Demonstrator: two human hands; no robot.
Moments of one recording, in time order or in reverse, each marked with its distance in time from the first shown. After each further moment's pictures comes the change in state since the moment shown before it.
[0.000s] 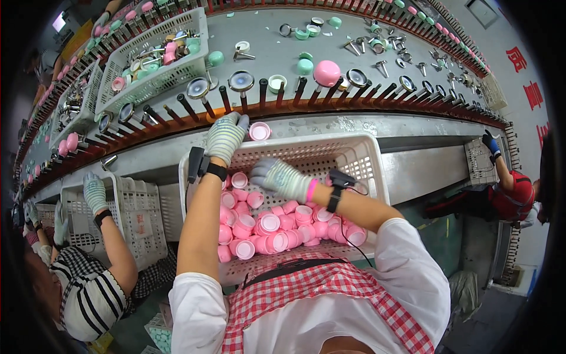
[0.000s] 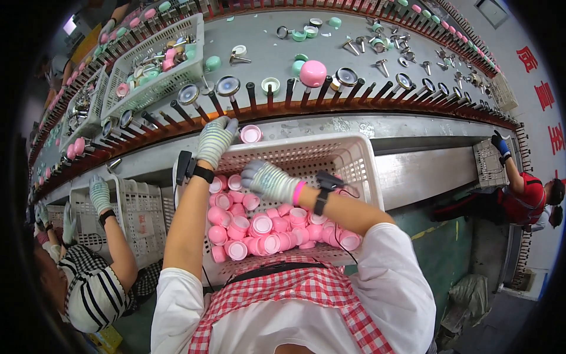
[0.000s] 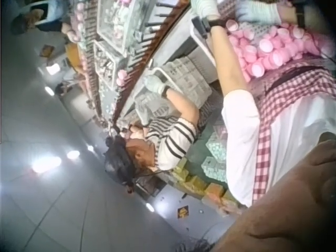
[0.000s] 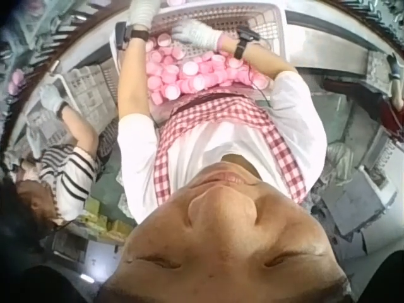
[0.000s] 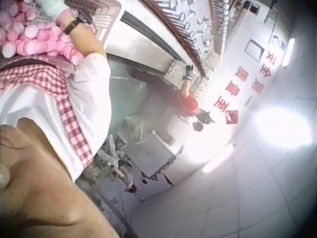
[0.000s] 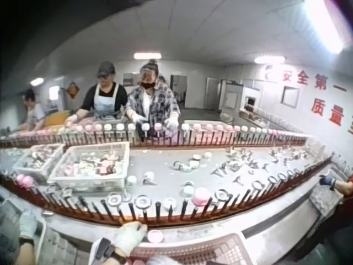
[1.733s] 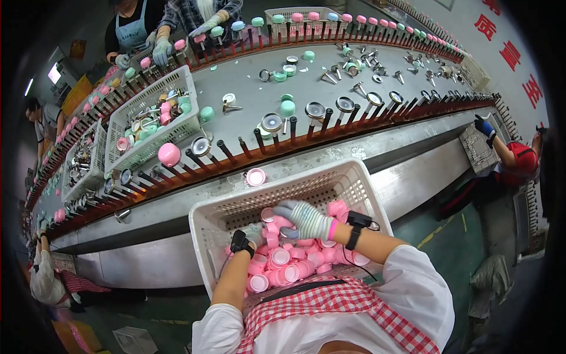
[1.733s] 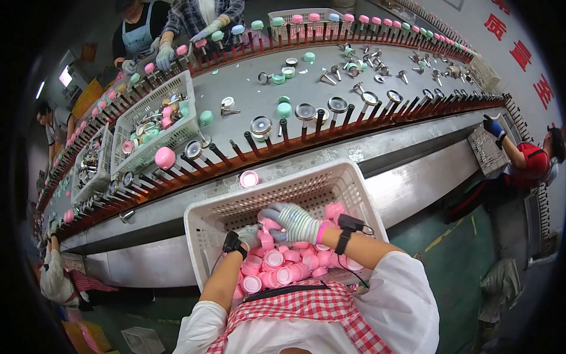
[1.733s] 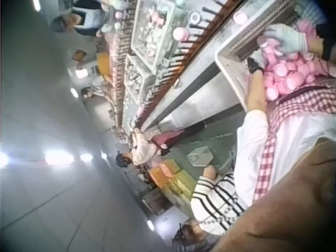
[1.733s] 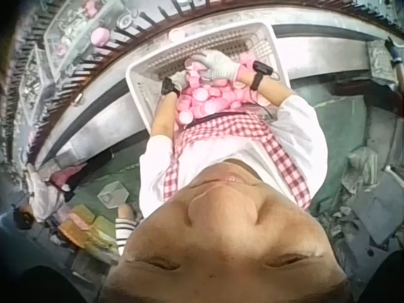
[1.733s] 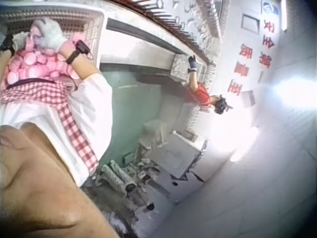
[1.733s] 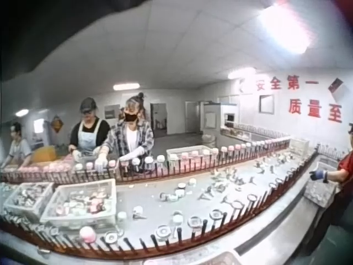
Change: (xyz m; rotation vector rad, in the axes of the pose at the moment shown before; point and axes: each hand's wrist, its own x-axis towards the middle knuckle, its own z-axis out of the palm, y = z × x) left_hand -0.112 -0.082 0.152 0.406 -0.682 0.113; right_hand -0.048 -0.037 -0.053 0.117 -0.027 0.553
